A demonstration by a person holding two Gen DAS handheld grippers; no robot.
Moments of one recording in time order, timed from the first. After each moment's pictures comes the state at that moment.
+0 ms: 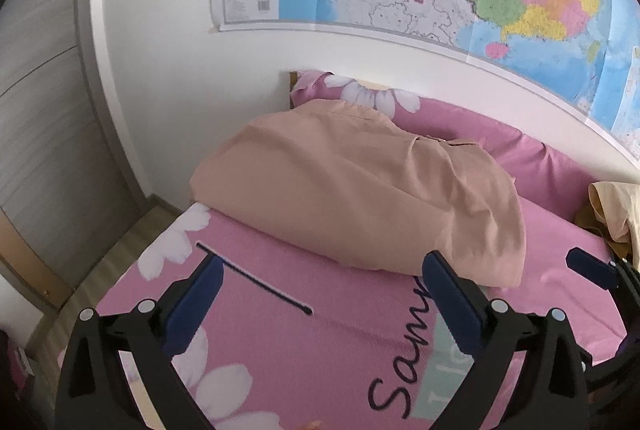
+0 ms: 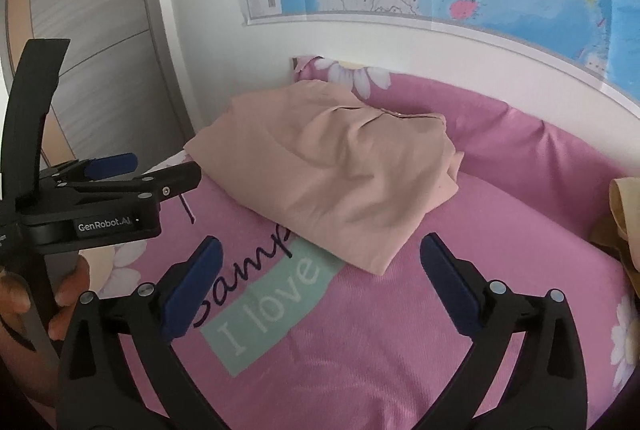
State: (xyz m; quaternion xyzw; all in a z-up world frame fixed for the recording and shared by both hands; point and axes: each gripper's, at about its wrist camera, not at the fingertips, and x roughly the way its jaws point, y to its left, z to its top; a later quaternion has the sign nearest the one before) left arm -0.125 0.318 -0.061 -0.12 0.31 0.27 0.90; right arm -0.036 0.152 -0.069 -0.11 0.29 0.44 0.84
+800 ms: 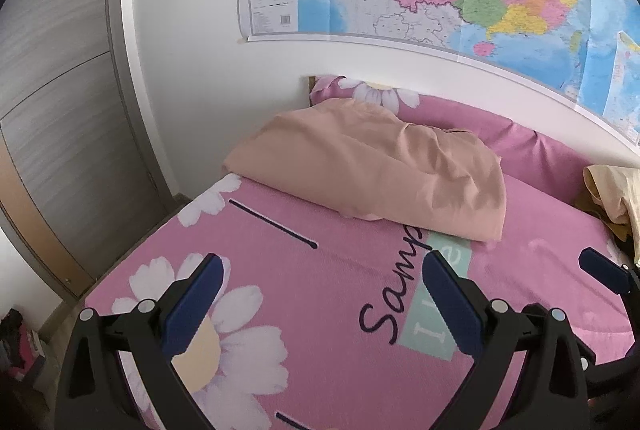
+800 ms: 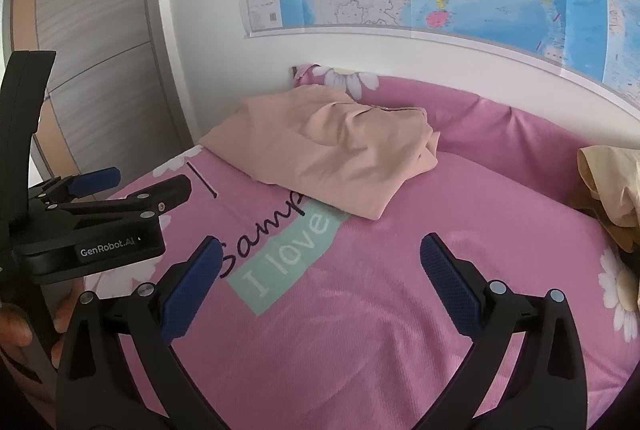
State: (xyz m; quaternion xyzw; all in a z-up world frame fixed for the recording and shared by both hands) left arm -0.176 0.264 -0.058 -0.10 0.30 0.32 0.89; right arm -0.084 0.113 -0.068 -0.10 0.27 0.43 0.85
